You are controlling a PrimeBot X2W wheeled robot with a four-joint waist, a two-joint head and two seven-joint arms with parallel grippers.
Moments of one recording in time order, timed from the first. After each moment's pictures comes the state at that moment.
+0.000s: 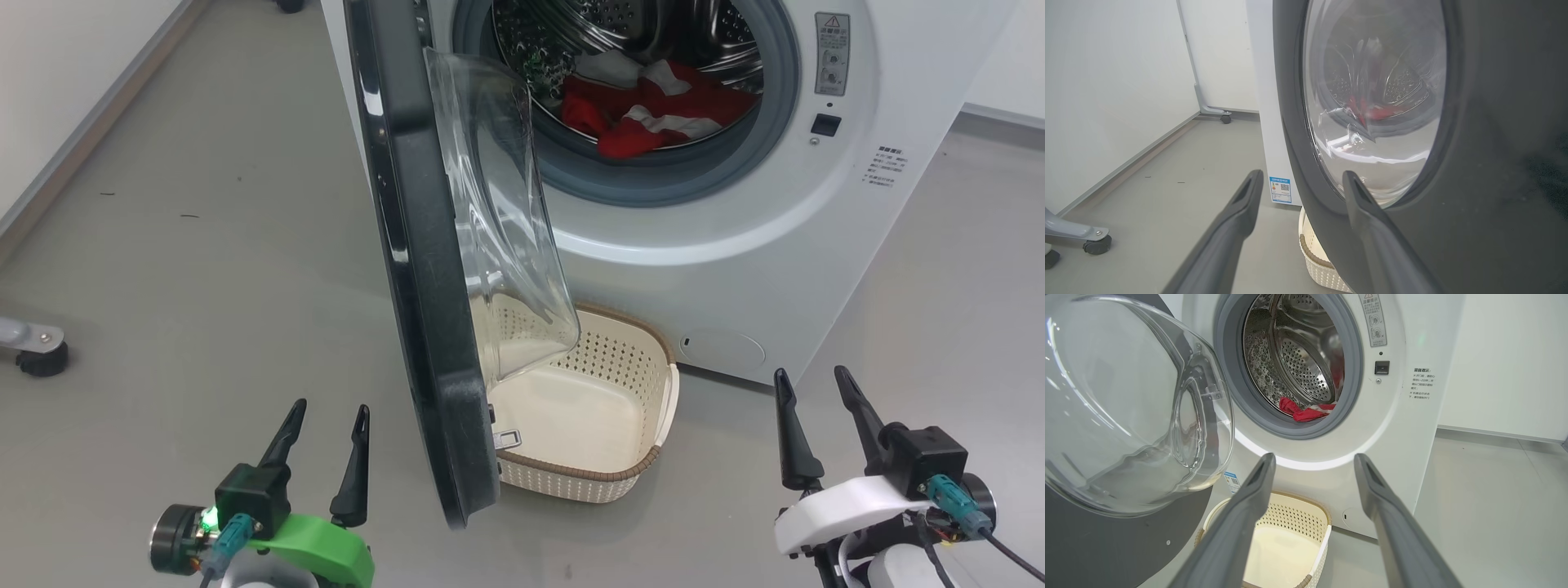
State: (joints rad) left arm -0.09 0.04 -0.24 0.32 -0.26 0.01 -0.25; right arm -0.02 -0.14 0.25 0.22 0.40 -0.10 -0.26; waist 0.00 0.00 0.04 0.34
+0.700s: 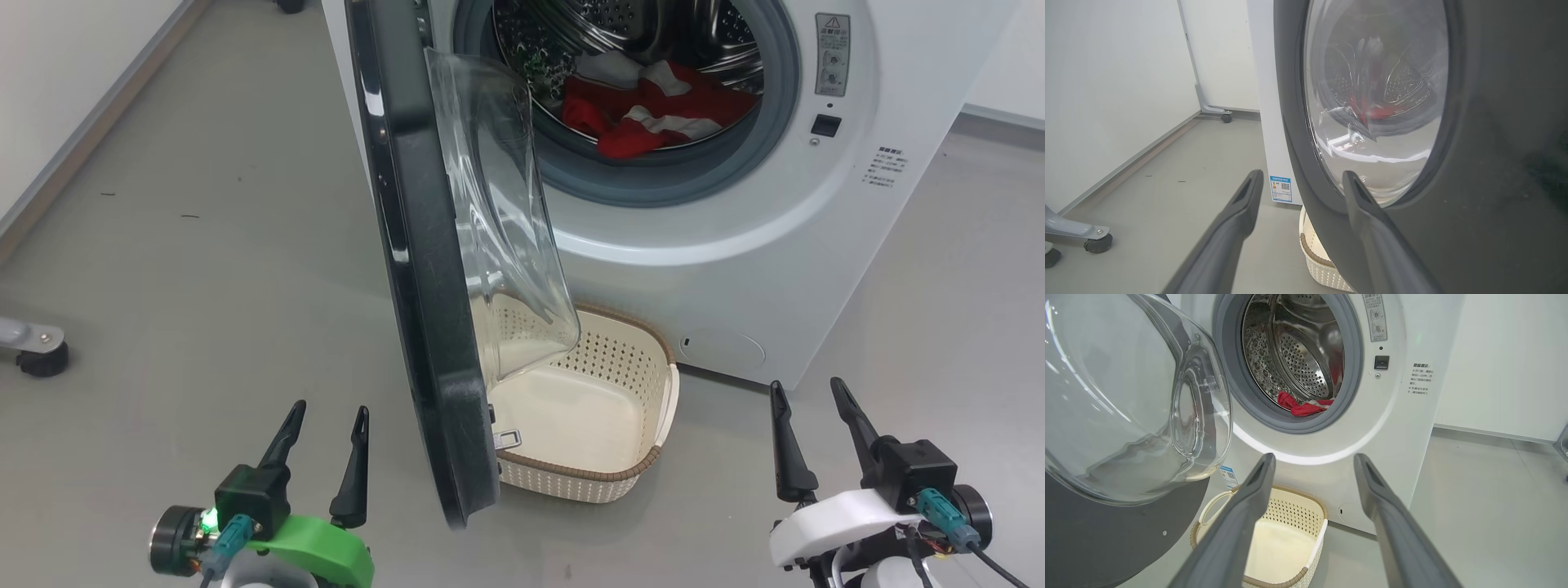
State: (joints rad) left arm -0.09 0.04 -0.24 0.33 -0.26 0.01 -0.25; right arm 0.01 -0.09 0.21 0.22 0.31 -0.08 -0.26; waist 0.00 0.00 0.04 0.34
